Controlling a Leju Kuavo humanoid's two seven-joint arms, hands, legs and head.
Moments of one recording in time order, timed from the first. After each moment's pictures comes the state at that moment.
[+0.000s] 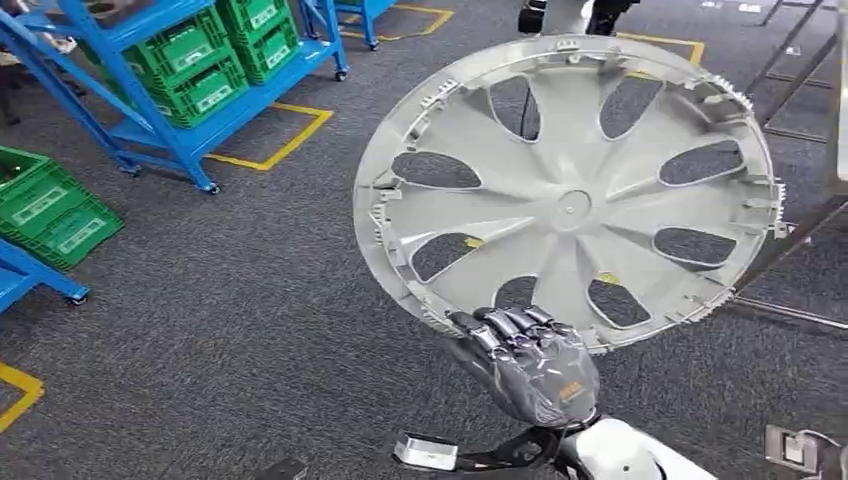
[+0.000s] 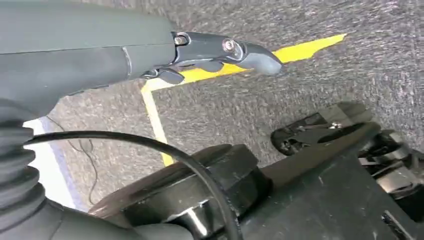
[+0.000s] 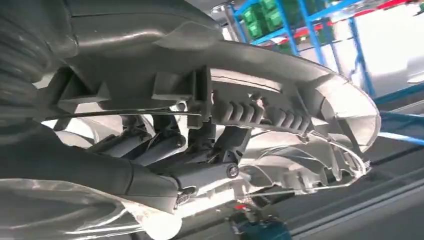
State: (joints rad) left arm -0.07 -0.10 0.29 -0.19 -0.71 -0.05 -0.02; right arm -0.26 -0.25 0.90 -1.64 1.56 -0.59 0.19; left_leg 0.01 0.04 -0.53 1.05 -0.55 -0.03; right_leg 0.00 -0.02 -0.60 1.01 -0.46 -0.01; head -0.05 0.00
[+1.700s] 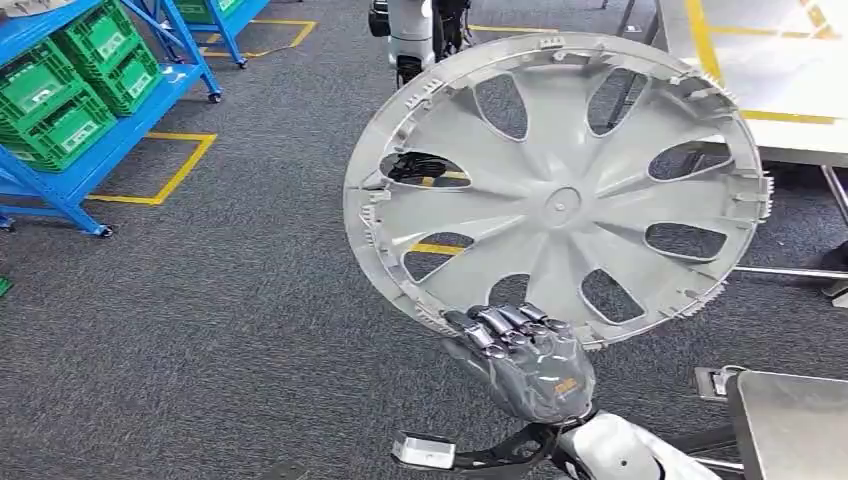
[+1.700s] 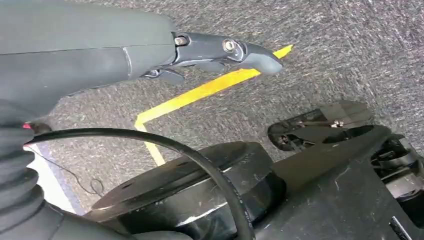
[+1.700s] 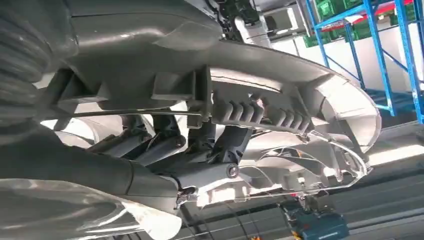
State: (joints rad) left arm -0.06 -0.10 0.29 -0.19 -0.72 -0.02 -0.03; right arm -0.28 -0.24 0.91 -1.63 1.53 -0.59 0.16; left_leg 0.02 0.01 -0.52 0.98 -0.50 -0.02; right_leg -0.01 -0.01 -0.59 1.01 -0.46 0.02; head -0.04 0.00
